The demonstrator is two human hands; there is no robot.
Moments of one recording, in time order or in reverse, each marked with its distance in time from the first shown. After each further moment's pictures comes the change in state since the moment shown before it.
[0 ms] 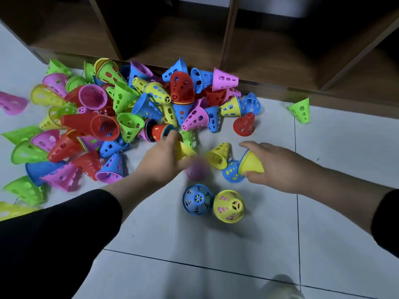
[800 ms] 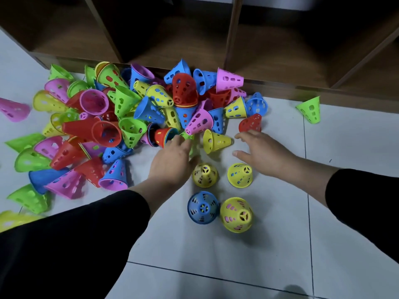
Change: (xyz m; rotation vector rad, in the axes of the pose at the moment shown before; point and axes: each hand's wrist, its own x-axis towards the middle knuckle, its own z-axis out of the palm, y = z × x) left_hand 0.027 -0.008 0.029 0.369 0.055 0.091; right_hand 0.081 0.008 0.025 0.136 0.163 -0.008
